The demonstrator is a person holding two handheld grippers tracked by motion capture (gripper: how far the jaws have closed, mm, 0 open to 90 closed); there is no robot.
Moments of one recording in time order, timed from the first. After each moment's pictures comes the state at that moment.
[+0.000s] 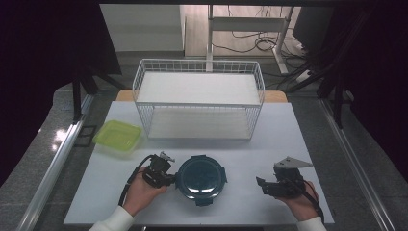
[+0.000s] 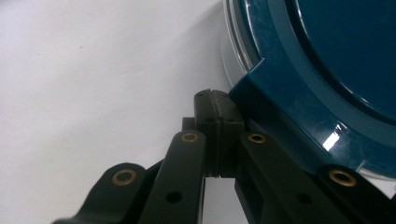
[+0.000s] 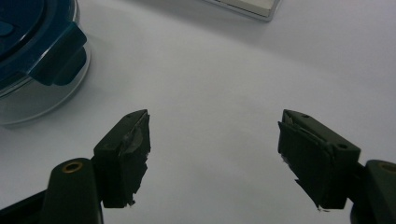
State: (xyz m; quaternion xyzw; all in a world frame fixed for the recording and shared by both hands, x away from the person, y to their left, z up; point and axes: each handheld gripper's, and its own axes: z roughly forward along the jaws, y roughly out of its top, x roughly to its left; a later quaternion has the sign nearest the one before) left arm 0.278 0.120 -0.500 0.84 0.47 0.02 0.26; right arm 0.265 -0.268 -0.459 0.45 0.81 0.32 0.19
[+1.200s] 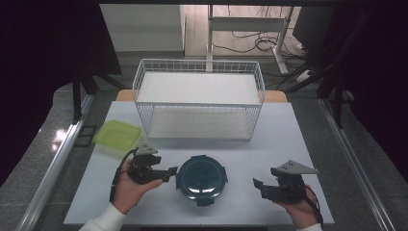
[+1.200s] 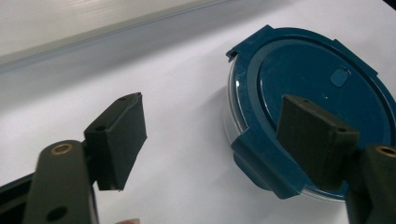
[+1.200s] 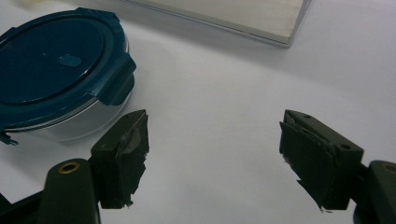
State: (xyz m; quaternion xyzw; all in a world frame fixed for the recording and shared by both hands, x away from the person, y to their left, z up) left arm 0.265 0.151 -0.464 0.78 0.48 0.09 0.39; right arm 0.247 -0.263 -0.449 0.43 0.80 0.38 0.18
